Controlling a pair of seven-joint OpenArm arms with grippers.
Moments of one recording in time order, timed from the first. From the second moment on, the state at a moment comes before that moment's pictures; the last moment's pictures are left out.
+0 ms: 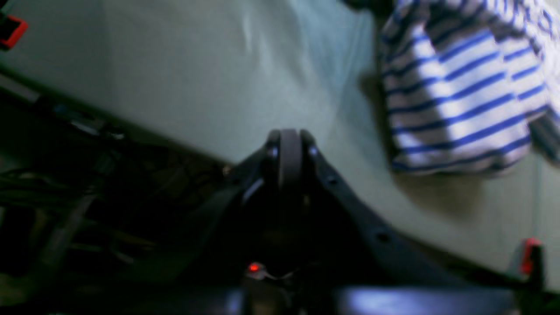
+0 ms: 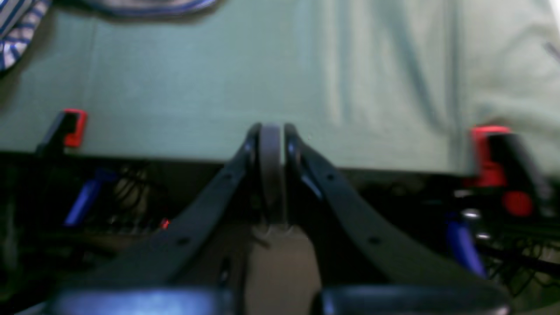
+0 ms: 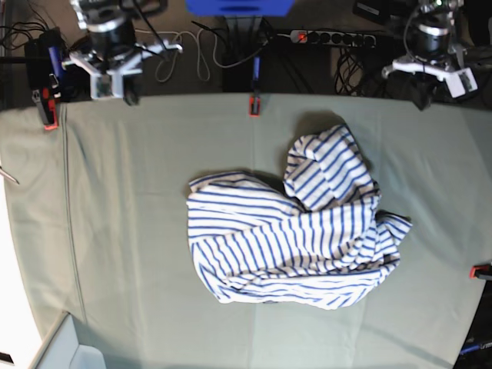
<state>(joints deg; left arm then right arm) 43.9 -12.0 -14.3 102.2 -34.4 0.3 4.0 -46.0 4.2 -1.2 115.5 0.0 0.0 -20.3</state>
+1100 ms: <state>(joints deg) 38.4 -11.4 -14.5 104.0 -40.1 0.7 20.5 4.8 2.6 -11.7 73.7 -0.2 8.2 -35.9</state>
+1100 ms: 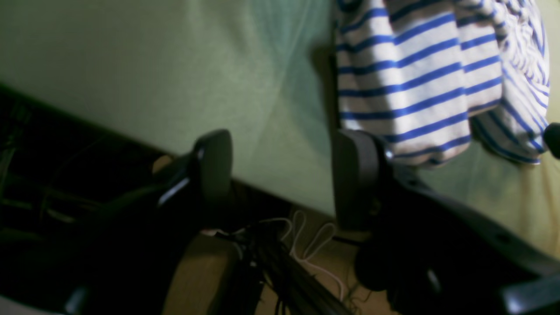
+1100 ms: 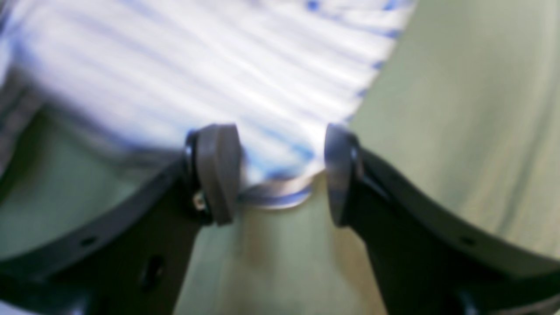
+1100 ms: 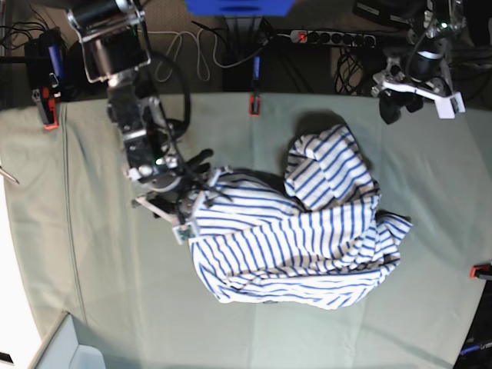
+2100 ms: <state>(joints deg) 34.2 -9.0 -14.0 103.8 -40.3 0.5 21.0 -6.4 4.1 15.2 106.1 0.2 9.0 -29.8</state>
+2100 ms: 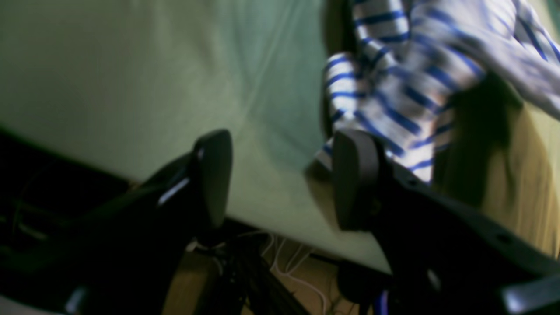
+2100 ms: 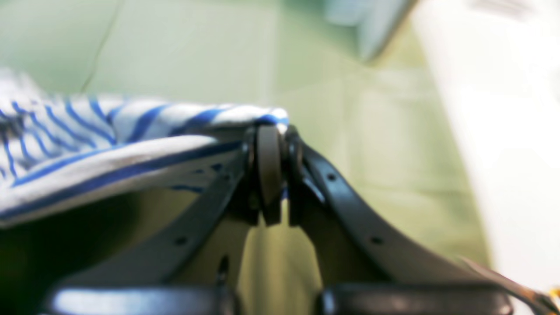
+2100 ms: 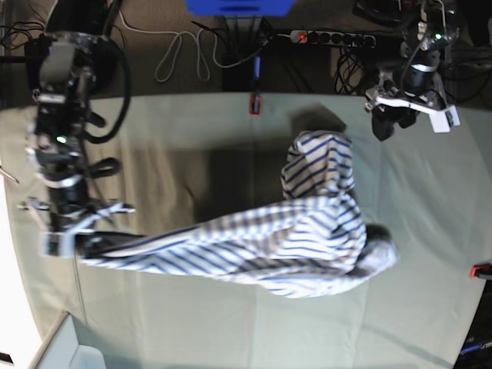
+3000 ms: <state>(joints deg) 21.4 -9.0 0.3 95.3 -40.0 0.6 20.9 -4.3 2.9 37.5 106.9 0.0 15.9 -41.4</state>
